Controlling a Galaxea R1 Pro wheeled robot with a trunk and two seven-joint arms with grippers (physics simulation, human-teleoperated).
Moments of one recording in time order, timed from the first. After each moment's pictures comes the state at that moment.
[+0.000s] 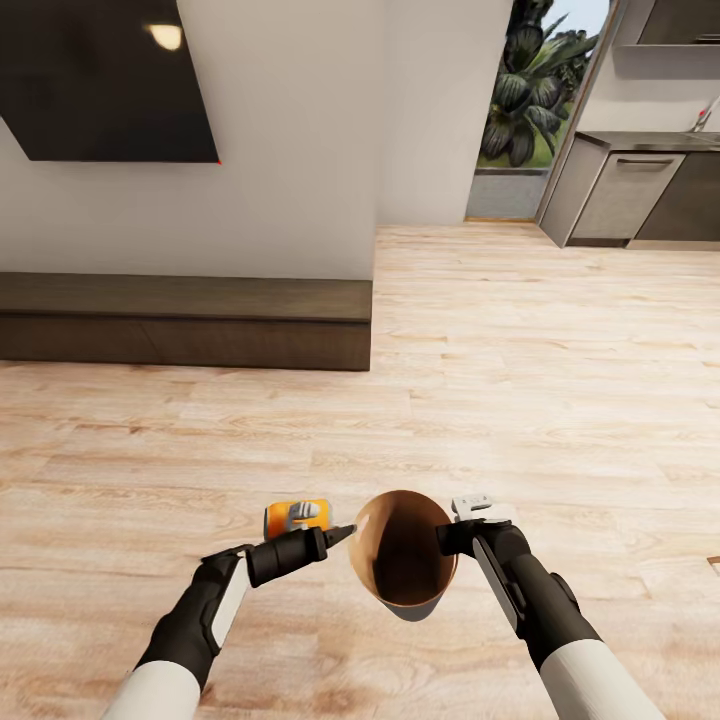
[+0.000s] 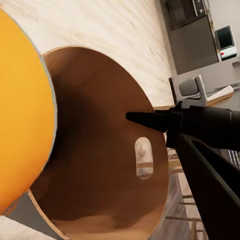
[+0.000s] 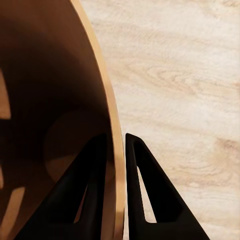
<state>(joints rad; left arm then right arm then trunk) -0.53 -0.12 0.13 -0.85 0.14 0.50 -0.92 -0.57 0.00 0.12 -0.98 0.02 0.72 0.07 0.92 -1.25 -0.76</state>
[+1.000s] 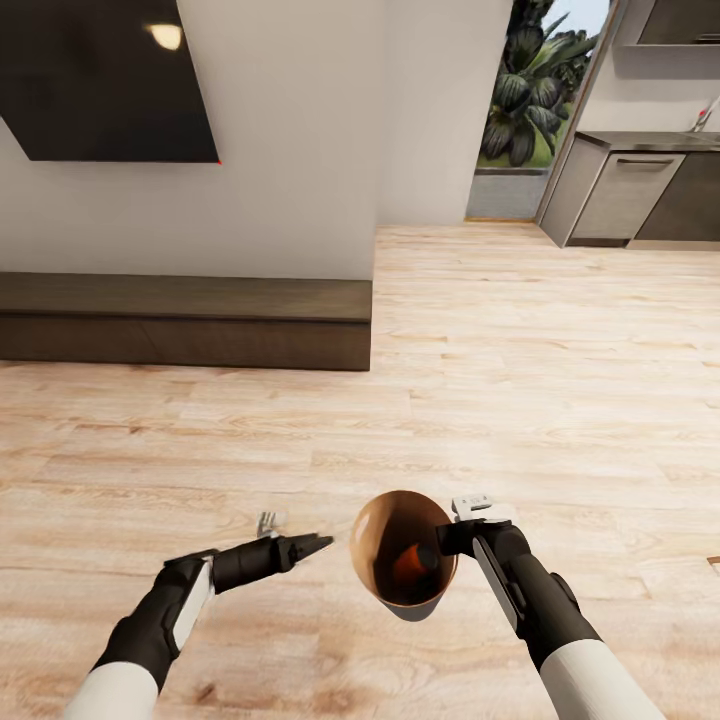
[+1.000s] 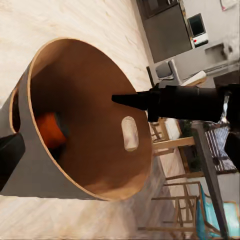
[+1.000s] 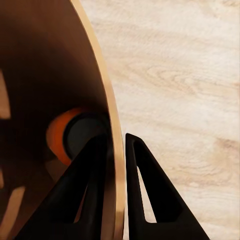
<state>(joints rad) -0.53 0.01 0.12 -0.81 0.15 0.50 -1.16 -0.57 0.00 0.12 -0.98 0.02 0.72 0.07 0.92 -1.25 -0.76</state>
